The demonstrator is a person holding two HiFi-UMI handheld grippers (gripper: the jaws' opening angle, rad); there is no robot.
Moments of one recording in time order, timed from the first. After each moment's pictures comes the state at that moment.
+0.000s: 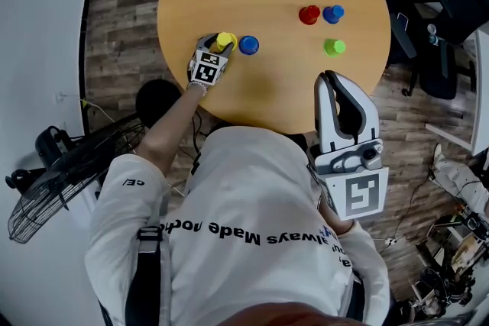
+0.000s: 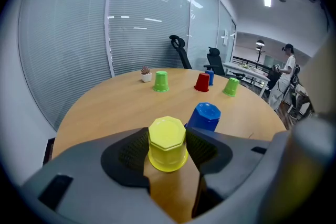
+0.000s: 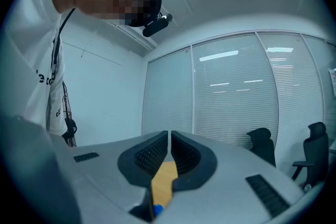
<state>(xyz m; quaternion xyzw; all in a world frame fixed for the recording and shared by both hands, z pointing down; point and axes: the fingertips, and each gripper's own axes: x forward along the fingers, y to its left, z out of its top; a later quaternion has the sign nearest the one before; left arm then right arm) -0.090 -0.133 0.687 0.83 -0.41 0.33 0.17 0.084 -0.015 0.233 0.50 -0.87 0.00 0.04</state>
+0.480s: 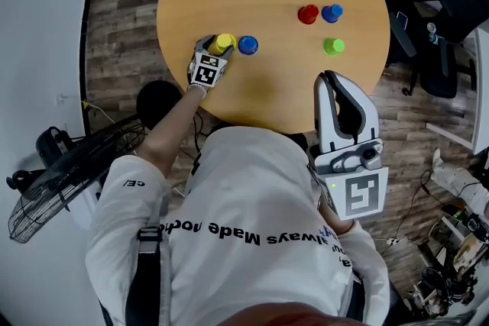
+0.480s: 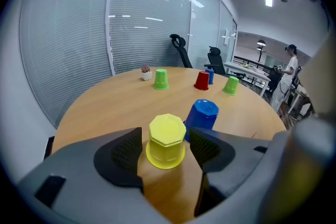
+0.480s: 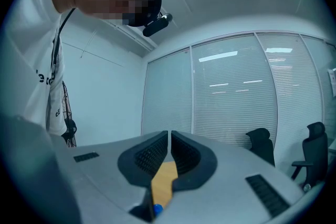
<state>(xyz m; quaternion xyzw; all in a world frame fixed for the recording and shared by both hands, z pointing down) -0.090 -0.126 0.693 0.83 -0.41 0.34 0.17 0.089 -0.013 0.229 0.51 -0.86 0.00 0.03</state>
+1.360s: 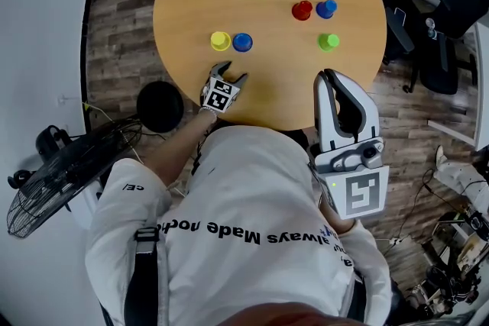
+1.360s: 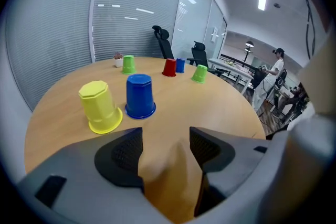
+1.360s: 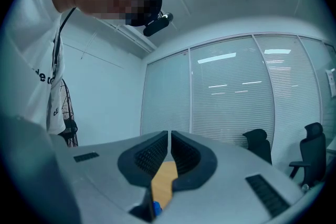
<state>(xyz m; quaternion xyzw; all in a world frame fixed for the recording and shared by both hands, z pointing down) -0.024 -0.018 0.717 0.85 -0.34 0.35 0.21 0.110 0.000 0.224 0.51 -0.86 0.00 0.03</state>
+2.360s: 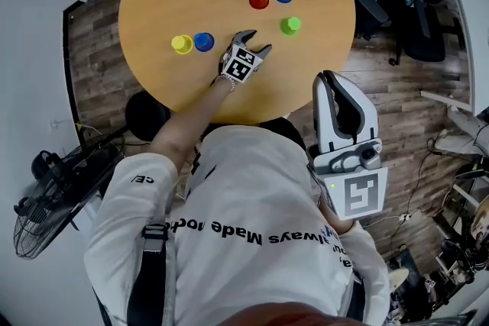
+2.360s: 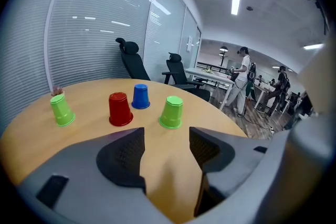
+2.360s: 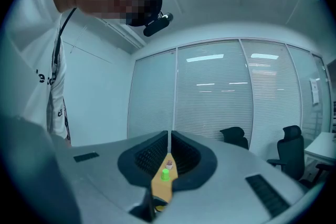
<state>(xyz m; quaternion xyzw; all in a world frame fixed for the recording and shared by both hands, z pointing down) 0.195 -0.077 0.672 0.92 -0.24 0.29 0.14 0.208 0.033 0.226 0.57 -0.82 0.01 0.05</state>
